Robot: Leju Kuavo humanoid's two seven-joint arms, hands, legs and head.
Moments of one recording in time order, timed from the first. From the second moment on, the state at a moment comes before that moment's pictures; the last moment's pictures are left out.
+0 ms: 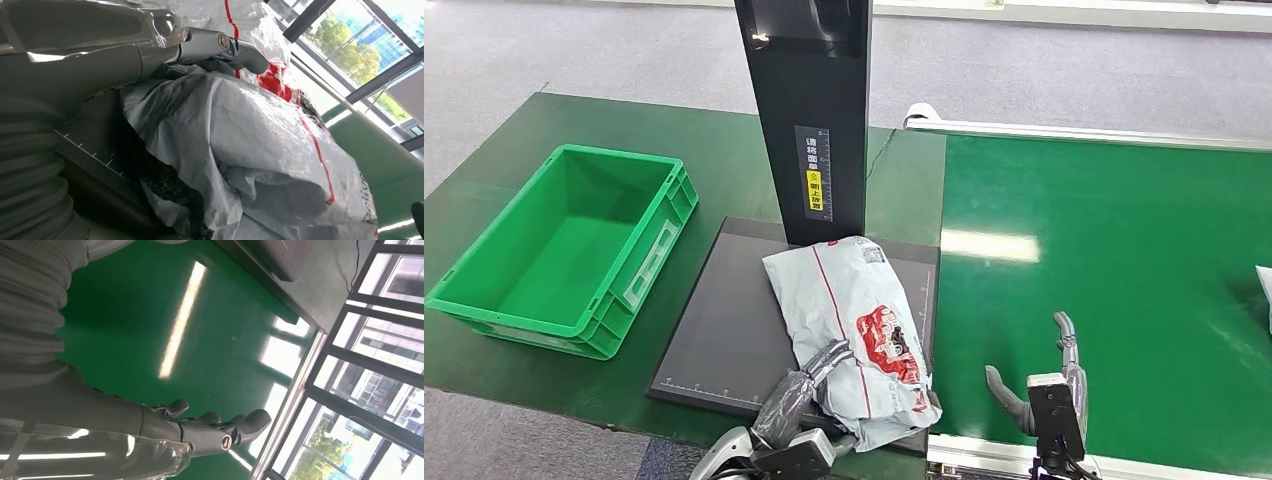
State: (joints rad) left arm -0.10 -0.18 -0.29 -0.96 -0.68 0.29 -0.46; right arm 0.10 0.15 -0.10 -1.40 0.50 -0.11 -0.44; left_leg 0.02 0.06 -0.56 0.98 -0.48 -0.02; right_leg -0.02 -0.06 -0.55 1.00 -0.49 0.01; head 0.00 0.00
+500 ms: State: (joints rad) left arm -0.09 -0.17 -0.26 -1.04 -0.57 0.22 -0.48; right arm 0.10 0.15 -0.09 -1.40 0.49 -0.12 -0.44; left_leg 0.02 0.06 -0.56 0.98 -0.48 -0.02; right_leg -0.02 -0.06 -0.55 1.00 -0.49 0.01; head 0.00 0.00
